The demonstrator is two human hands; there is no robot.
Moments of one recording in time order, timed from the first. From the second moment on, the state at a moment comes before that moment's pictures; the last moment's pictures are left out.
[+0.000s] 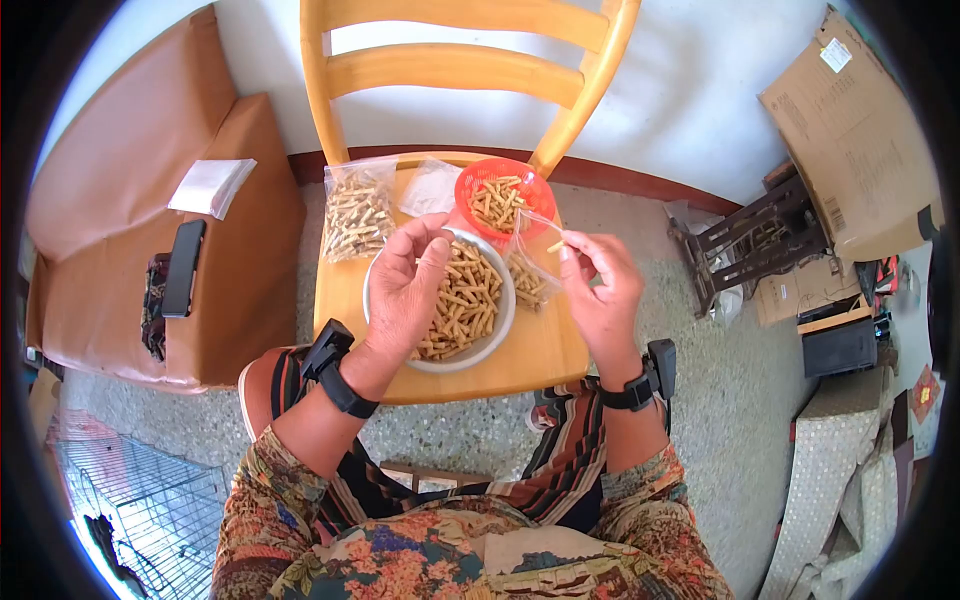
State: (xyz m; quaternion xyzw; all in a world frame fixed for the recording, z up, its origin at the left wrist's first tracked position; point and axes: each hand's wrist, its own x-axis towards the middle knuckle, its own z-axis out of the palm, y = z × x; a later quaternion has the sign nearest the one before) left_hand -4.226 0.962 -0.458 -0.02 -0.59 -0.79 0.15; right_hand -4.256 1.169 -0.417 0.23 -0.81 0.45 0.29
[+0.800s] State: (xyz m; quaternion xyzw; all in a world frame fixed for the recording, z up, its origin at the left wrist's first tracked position) left_hand -4.226 0.952 -0.454 0.02 -0.55 -0.82 0.16; right_hand -4.239 1.106 -0.473 0.33 -0.89 0.29 0.10
